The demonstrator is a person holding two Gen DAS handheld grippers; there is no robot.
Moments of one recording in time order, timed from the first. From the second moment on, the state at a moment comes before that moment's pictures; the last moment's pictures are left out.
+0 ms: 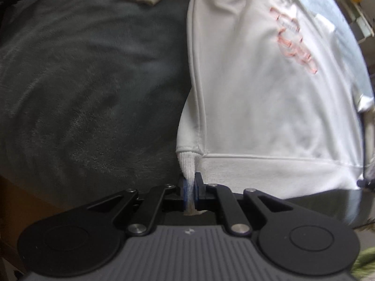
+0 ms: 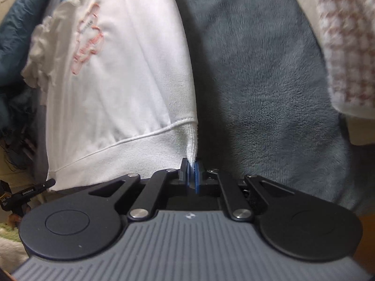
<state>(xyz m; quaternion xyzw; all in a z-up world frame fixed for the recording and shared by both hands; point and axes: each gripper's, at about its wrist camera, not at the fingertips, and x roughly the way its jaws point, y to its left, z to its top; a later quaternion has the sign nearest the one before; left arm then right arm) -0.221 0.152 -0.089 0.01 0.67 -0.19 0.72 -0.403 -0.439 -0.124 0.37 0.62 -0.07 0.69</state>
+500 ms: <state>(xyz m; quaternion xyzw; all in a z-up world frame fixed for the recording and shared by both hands) -0.258 0.185 -0.070 0.05 0.62 -0.22 0.75 -0.410 -0.434 -0.083 0.28 0.60 -0.08 0.74</state>
